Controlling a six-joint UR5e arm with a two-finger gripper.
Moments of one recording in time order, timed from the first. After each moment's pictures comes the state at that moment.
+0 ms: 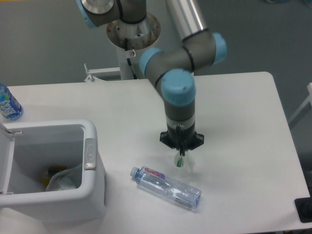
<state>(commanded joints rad) 2.53 -1.80 -1.69 -0.89 1.35 0.67</state>
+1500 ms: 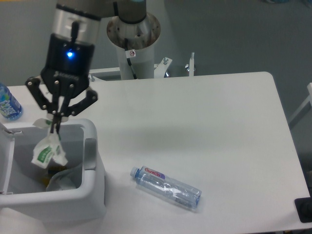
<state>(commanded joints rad) 2.15 -1.72 -1.46 -0.85 1.15 -0.04</state>
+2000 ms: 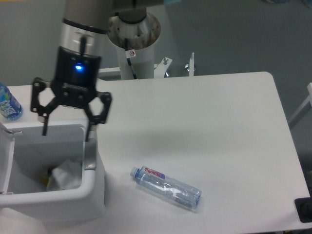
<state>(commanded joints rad) 2.33 -1.72 -1.47 -0.86 1.16 -0.05</state>
